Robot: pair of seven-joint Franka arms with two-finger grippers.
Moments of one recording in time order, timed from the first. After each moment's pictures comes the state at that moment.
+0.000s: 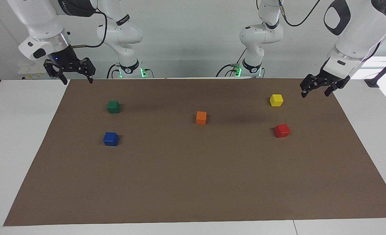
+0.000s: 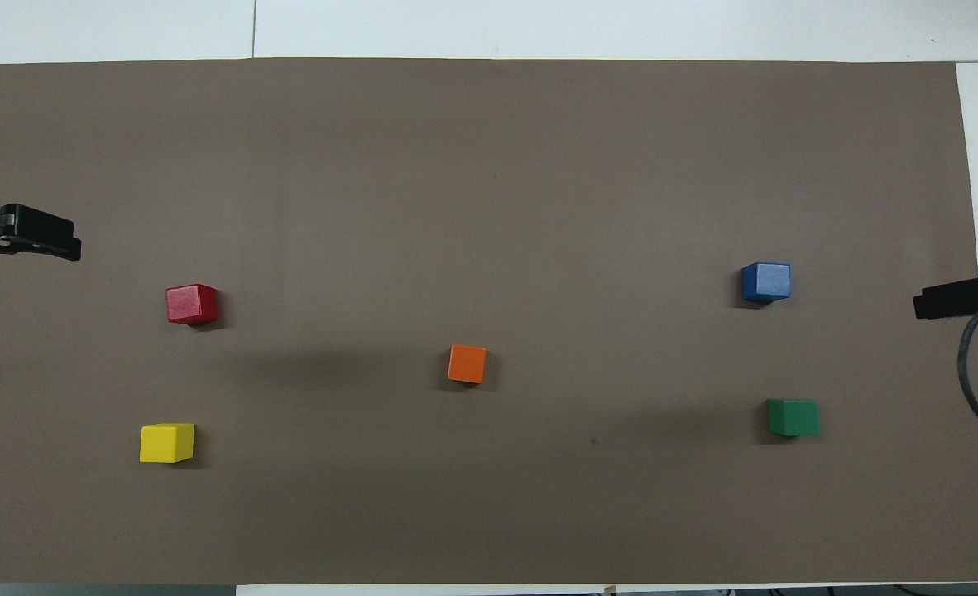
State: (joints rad) left arm 0.05 0.03 -0.06 -1.59 0.01 1.60 0.03; right arm -0.02 -0.17 -0.05 -1.79 -0.03 1.61 -0.12
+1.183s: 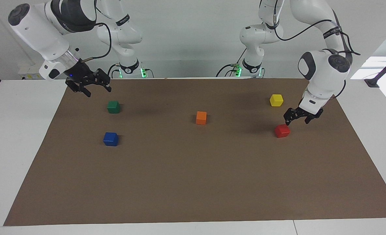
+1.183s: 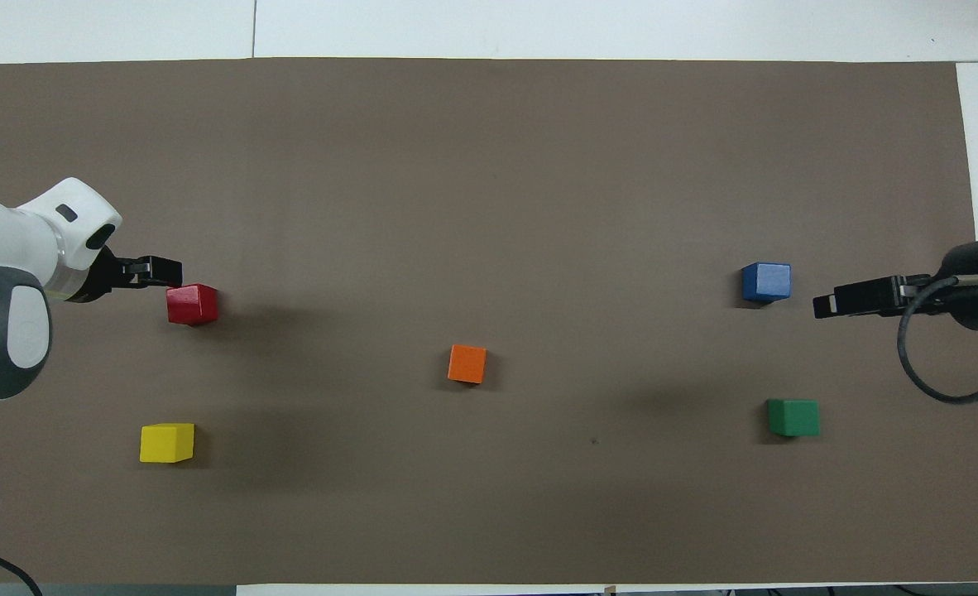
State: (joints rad) left arm 0.06 0.07 -0.05 -2.11 0.01 2.22 0.00; right arm -0.05 -0.13 -0.05 -1.96 0.37 1.74 -0.21
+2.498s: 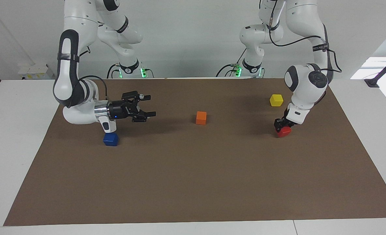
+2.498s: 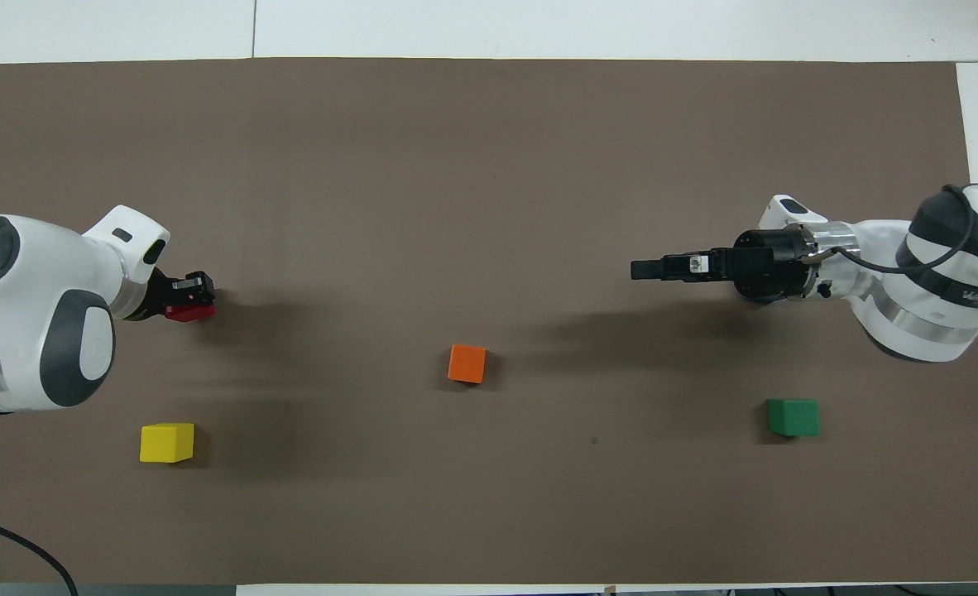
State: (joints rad) left arm 0.02 0.11 -0.06 -2.14 0.00 2.23 -0.25; right arm -0.02 0.31 -0.04 -2.06 1.63 1.38 -0.92
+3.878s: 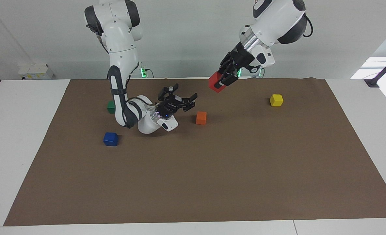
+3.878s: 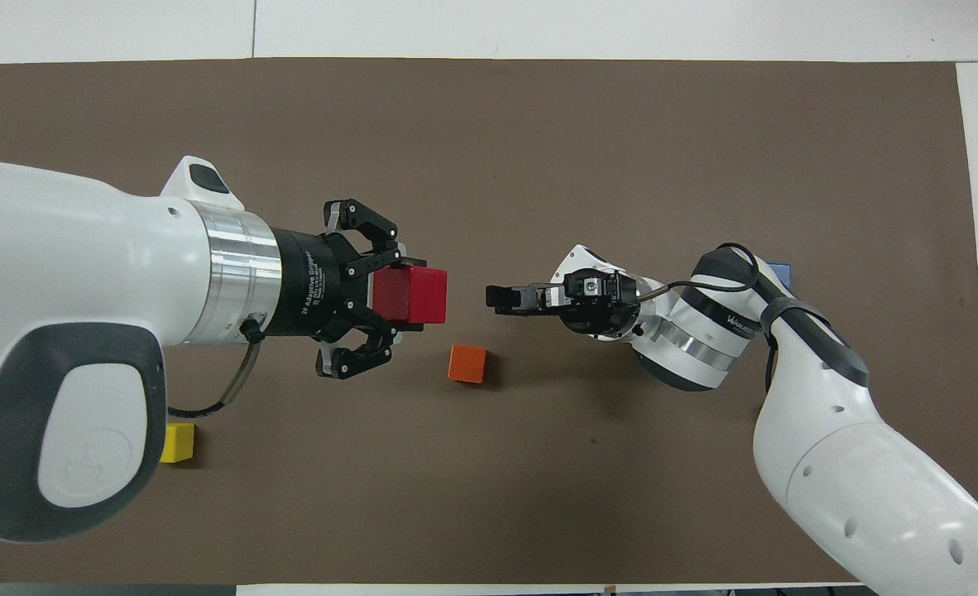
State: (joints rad) left arm -0.16 -0.09 -0.31 -1.81 -0.58 1.98 -1.76; right arm 0.30 0.56 0.01 -2.08 2.33 0.93 -0.94
